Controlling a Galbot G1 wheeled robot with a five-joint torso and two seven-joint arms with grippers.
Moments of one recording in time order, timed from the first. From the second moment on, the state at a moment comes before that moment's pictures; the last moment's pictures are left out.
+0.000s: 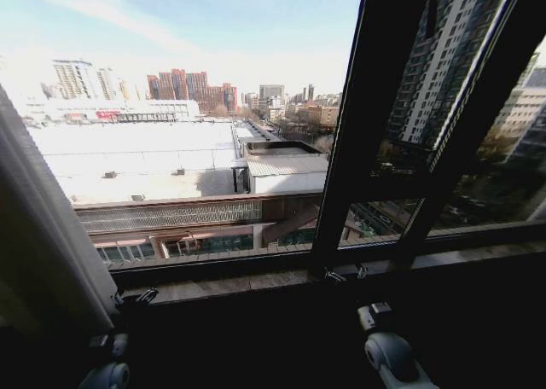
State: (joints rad) left arm 1.37 -1.25 -0.80 -1.56 -0.46 -0.41 0.17; right arm -1.34 1.18 0.51 1.81 0.27 0.16 0.03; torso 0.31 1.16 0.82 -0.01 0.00
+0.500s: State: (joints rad) left arm 1.38 -1.25 -0.80 -1.57 -0.45 -0.41 0.16; right arm -1.34 1.18 0.51 1.81 0.27 0.16 0.03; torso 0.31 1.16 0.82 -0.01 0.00
